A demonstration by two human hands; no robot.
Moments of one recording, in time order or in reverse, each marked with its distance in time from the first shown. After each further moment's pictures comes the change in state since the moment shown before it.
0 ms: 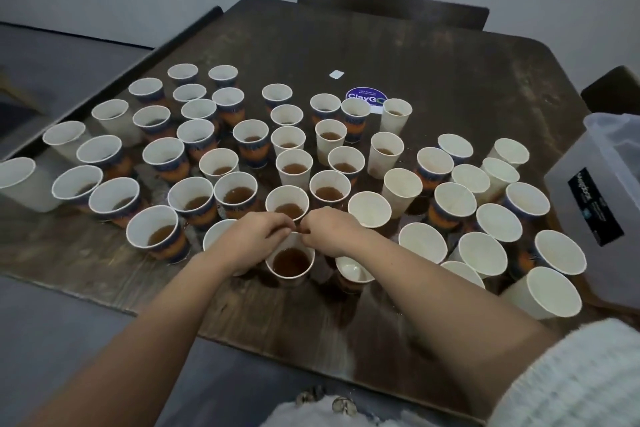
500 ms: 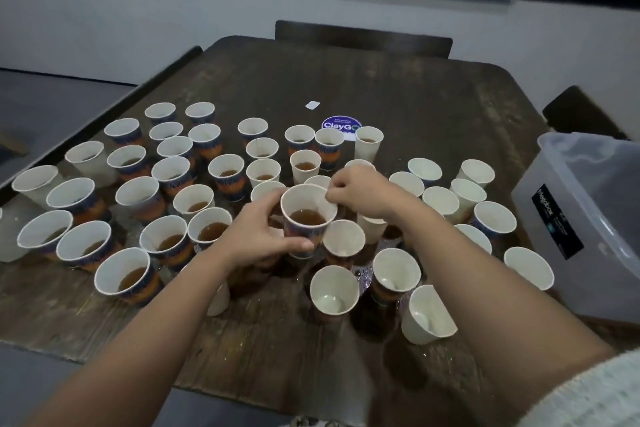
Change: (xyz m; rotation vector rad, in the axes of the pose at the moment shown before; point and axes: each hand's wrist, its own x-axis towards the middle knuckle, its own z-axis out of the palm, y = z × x) left_hand 0.026 0.063 -0.036 -0.468 0.122 0.113; right_hand -0.045 0.056 -0.100 0.437 0.281 0.055
